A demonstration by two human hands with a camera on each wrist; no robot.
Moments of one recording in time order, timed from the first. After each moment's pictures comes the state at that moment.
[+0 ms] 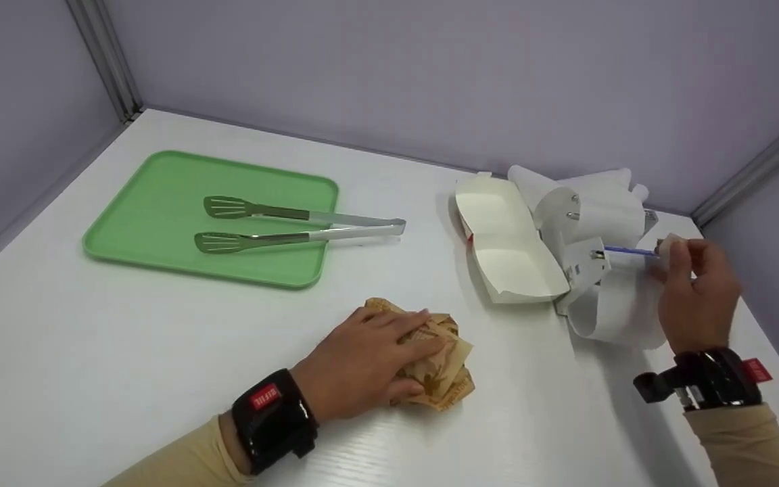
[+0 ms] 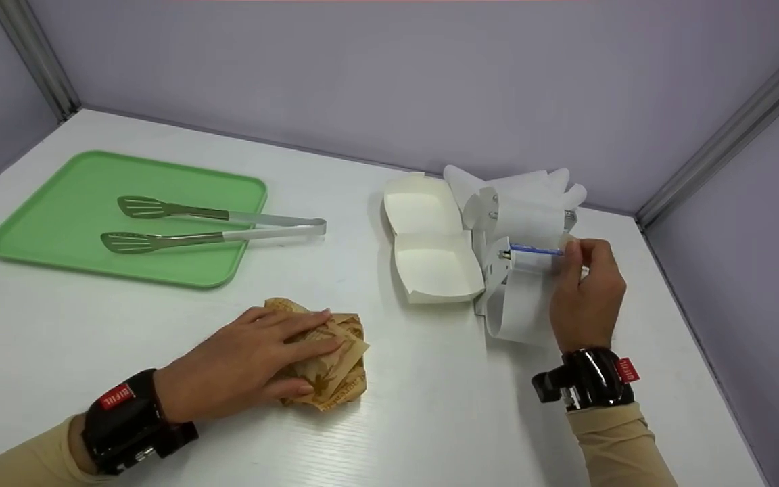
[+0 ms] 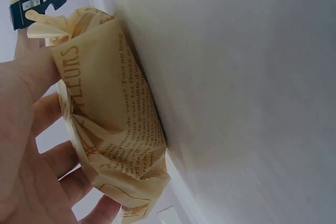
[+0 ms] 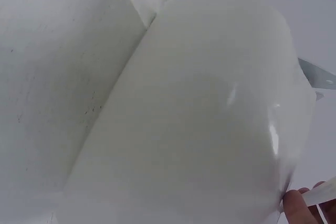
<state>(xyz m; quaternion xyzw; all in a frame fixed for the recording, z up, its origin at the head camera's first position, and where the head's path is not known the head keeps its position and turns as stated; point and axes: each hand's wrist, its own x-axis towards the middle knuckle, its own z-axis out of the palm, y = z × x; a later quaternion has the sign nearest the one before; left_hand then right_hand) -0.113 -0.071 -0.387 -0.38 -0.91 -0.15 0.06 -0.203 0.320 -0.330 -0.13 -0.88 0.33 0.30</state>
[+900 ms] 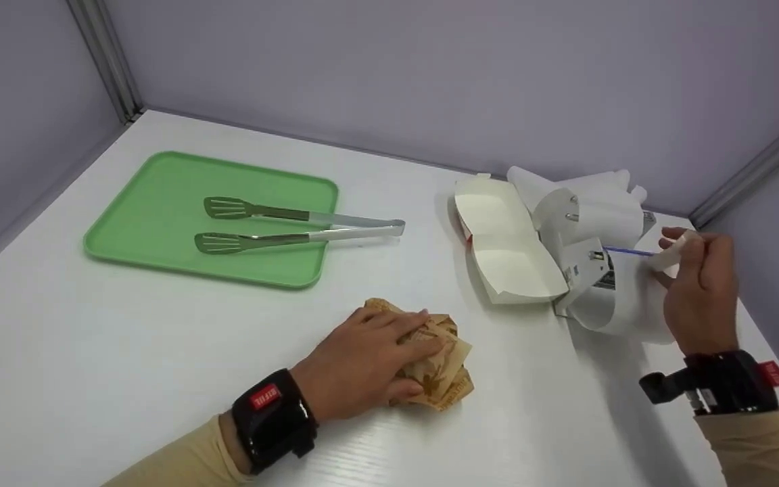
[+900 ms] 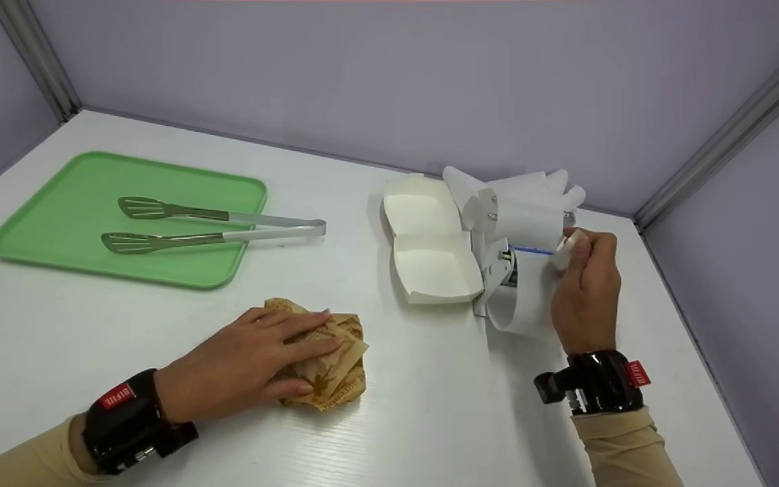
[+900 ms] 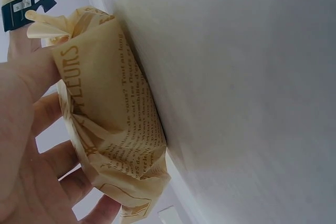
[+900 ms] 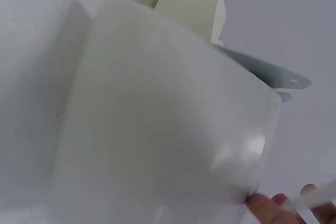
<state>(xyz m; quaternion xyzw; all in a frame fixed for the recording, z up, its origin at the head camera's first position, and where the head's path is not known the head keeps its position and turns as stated) -0.112 -0.071 -0.388 -0.38 -0.91 -0.15 0.07 -0.193 0.316 -0.310 -0.05 -0.88 0.43 0.21</state>
